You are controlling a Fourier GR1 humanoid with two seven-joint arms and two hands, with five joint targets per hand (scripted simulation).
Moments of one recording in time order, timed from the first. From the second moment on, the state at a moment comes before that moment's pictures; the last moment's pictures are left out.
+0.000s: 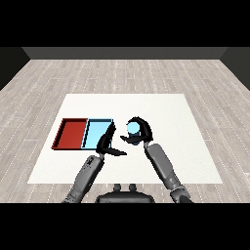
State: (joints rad) left arm -0.24 0.00 -0.33 -1.36 0.18 0.13 -0.16; right arm -0.46 0.00 0.26 -1.31 -0.09 -0.22 -0.19
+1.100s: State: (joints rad) left arm -0.38 0.00 -0.44 -1.15 0.31 0.22 -0.26; right arm -0.49 0.00 0.35 -1.31 -0.11 -0.25 -0.20
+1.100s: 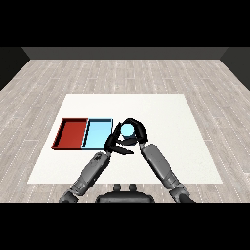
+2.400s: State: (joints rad) left arm -0.48 0.03 -0.55 -1.12 0.24 0.40 -0.17; right arm -0.51 -0.03 0.51 -1.33 -0.19 -0.36 -0.21
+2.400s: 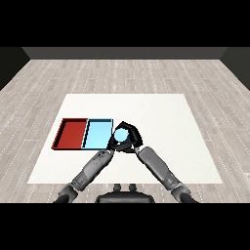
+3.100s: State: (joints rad) left arm -0.51 0.02 -0.60 -1.06 0.35 0.52 -0.24; right arm -0.49 -0.02 0.46 -1.34 -0.20 -0.30 -0.21
